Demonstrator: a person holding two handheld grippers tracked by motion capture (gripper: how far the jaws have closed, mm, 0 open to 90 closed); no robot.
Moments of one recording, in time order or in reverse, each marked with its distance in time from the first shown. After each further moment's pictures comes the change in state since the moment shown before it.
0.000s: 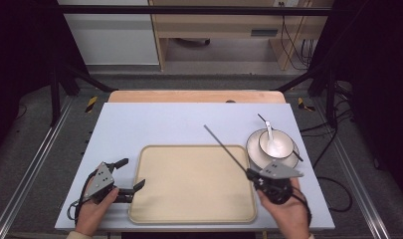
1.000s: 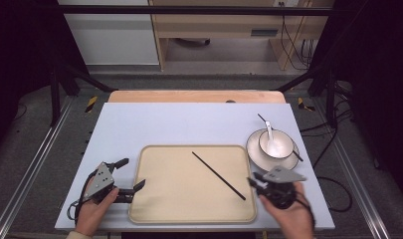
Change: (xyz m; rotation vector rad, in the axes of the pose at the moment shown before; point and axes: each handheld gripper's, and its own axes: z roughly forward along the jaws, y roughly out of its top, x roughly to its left) left arm -0.001 0.001 0.000 0.000 -0.004 0.011; right arm -0.023 -0.009 -0.021 0.022 -0.060 0.029
